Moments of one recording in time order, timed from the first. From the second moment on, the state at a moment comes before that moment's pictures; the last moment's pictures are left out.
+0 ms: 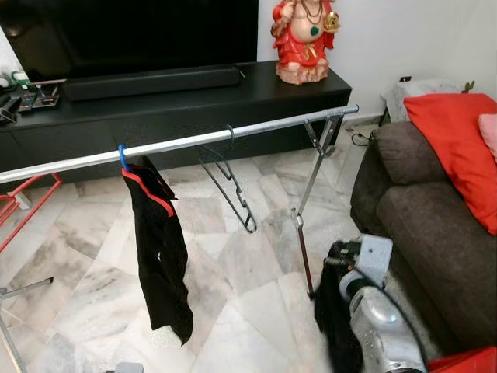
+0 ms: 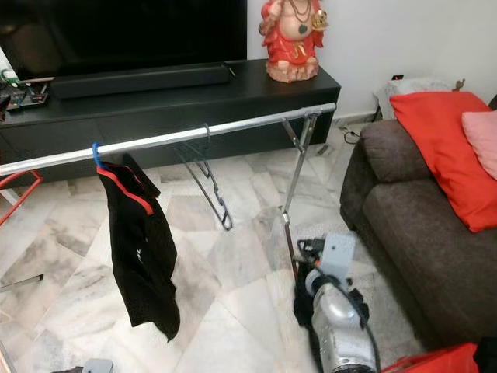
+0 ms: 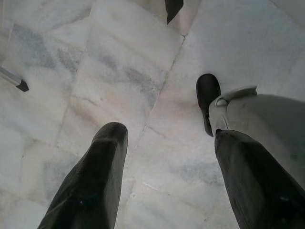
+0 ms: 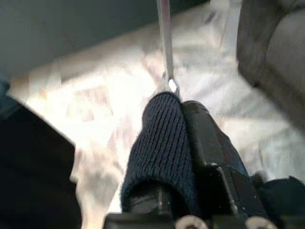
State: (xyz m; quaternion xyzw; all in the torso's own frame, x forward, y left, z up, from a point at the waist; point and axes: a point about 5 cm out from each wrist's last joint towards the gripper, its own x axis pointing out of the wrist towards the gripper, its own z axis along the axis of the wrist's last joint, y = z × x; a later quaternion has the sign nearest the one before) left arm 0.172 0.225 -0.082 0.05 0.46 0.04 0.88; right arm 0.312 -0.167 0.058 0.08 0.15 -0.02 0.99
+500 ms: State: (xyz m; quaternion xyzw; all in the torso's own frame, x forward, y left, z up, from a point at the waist) left arm 0.149 0.233 -0.089 0.05 0.47 0.05 0.88; right arm 0.318 -0.165 0.064 0.09 0.10 -0.04 0.99
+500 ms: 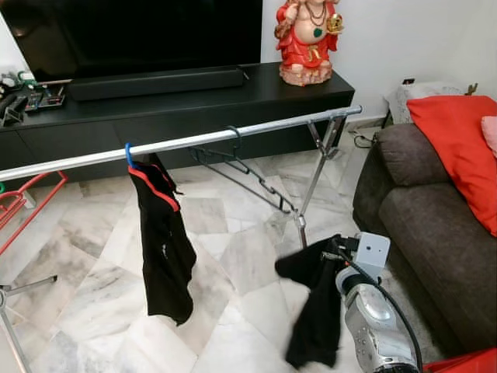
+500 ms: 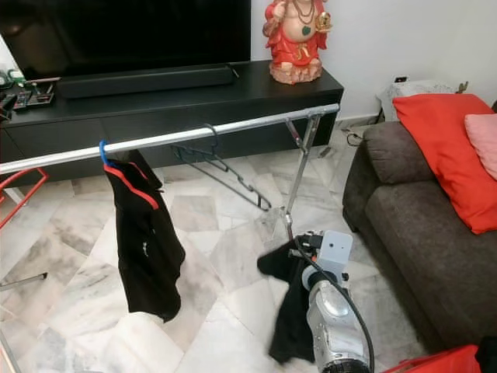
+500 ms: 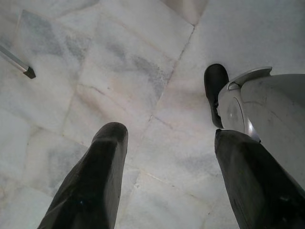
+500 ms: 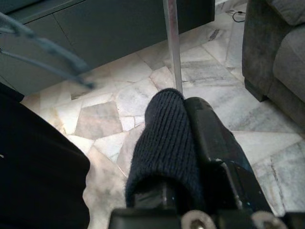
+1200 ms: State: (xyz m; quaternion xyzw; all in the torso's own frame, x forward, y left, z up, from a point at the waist) left arm 0.147 0.240 -0.088 0.05 0.47 0.07 0.88; right arm 0.314 -0.161 0.049 0.09 0.12 -0.01 0.99
